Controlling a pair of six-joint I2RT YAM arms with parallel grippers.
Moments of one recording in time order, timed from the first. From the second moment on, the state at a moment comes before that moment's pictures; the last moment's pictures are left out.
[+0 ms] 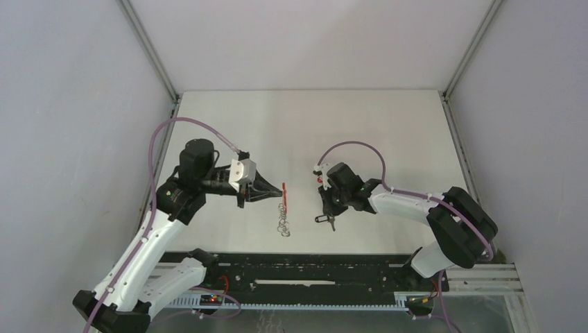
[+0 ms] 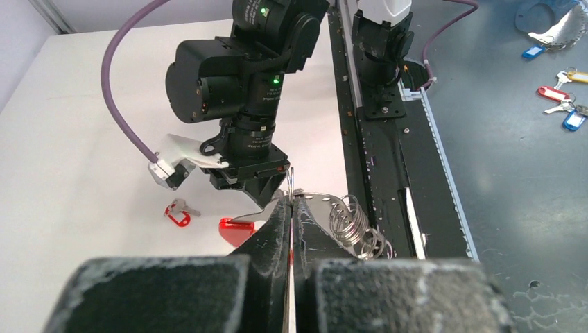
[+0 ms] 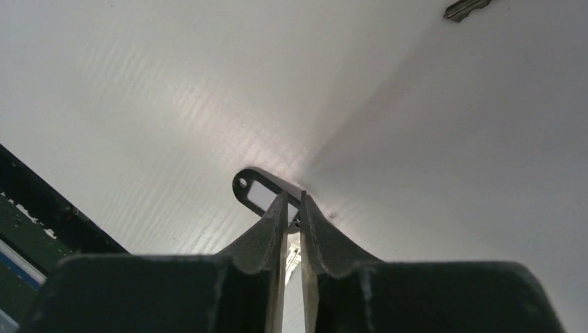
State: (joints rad) left arm -0.44 0.86 0.96 -0.49 1.10 0.44; right arm 0.76 1.51 0.78 -0.22 -0.15 0.22
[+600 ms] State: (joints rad) left arm -0.44 0.81 0.96 -0.49 1.11 0.43; right arm 0.80 1.26 0.67 -0.14 0.01 0.36
